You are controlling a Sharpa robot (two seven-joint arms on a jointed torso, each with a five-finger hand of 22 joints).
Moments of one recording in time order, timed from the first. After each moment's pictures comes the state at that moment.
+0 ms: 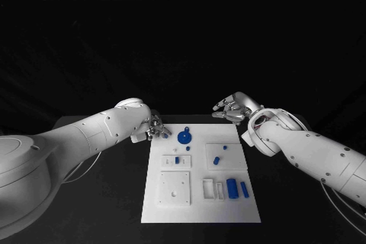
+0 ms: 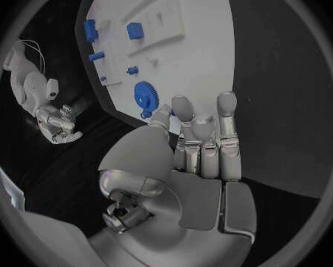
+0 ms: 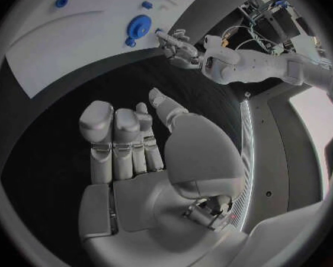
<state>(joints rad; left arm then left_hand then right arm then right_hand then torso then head) 1.31 -0.35 -0.11 0.71 -1.02 0.23 -0.37 1.18 0.17 -0.08 0.00 0.32 0.99 0.02 0.29 0.59 1.42 -0.05 0.69 0.71 1.29 -0.10 1.22 0.77 0.03 1.22 -0.12 0.54 1.31 1.03 -0.62 0.34 1.28 -1.31 -0.33 -0.12 1.25 -0.09 0.35 -0.13 0.11 1.10 0.09 0.06 0.28 1.22 -0.01 0.94 1.18 1.44 -0.07 0.96 1.16 0.06 1.47 -0.09 0.87 1.31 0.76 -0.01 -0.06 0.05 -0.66</state>
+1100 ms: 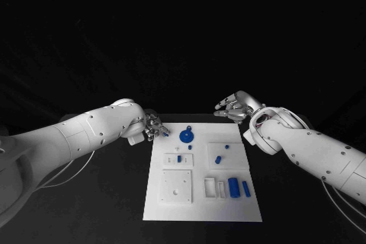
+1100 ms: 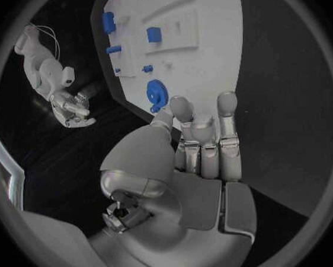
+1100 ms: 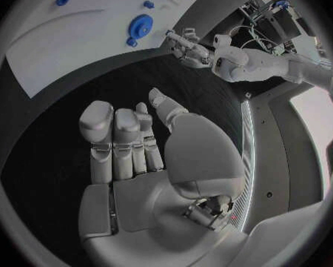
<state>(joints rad) 1.32 -0.50 -0.10 0.92 -0.87 0.14 -0.39 1.22 0.18 -0.02 -0.05 0.42 0.95 0.01 0.43 0.67 1.45 -0.07 0.69 0.70 1.32 -0.12 1.24 0.81 0.03 1.22 -0.13 0.54 1.31 1.03 -0.62 0.34 1.26 -1.31 -0.33 -0.13 1.25 -0.09 0.35 -0.13 0.11 1.10 0.09 0.06 0.28 1.22 -0.01 0.94 1.18 1.45 -0.07 0.96 1.16 0.06 1.47 -0.09 0.87 1.31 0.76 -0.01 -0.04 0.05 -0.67</state>
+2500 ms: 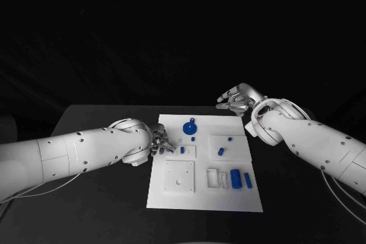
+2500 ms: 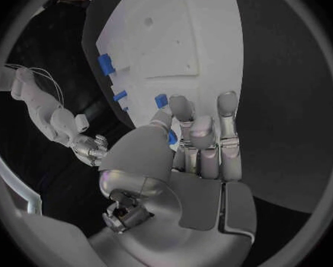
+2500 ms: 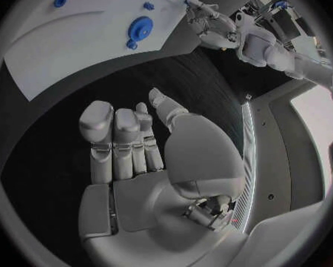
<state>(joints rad) 1.28 -0.66 -0.23 1.38 -1.03 -0.12 -0.51 1.19 0.16 0.02 -0.09 0.43 0.96 0.03 0.46 0.67 1.46 -0.08 0.66 0.69 1.38 -0.12 1.23 0.85 0.03 1.25 -0.12 0.54 1.31 1.03 -0.61 0.34 1.23 -1.31 -0.31 -0.13 1.25 -0.09 0.35 -0.13 0.11 1.10 0.09 0.06 0.28 1.22 -0.01 0.94 1.18 1.45 -0.07 0.96 1.16 0.06 1.47 -0.09 0.87 1.31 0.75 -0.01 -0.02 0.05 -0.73</state>
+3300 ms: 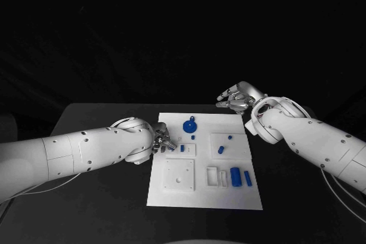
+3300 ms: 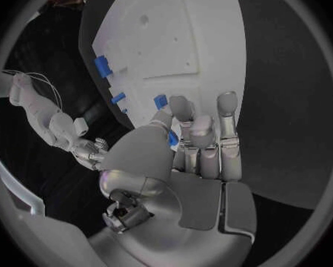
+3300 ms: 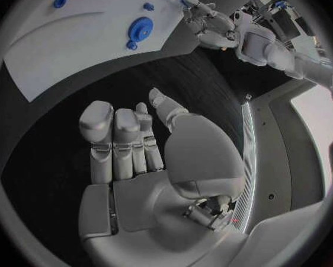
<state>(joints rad) 1.27 -0.64 -0.23 1.36 -1.07 -0.12 -0.51 1.19 0.17 0.02 -0.09 0.43 0.96 0.03 0.45 0.69 1.46 -0.08 0.66 0.69 1.38 -0.12 1.22 0.85 0.03 1.25 -0.12 0.54 1.31 1.03 -0.61 0.34 1.23 -1.31 -0.30 -0.13 1.25 -0.09 0.35 -0.13 0.11 1.10 0.09 0.06 0.28 1.22 -0.01 0.94 1.18 1.45 -0.07 0.96 1.16 0.06 1.47 -0.09 0.87 1.31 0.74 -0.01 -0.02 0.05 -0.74</state>
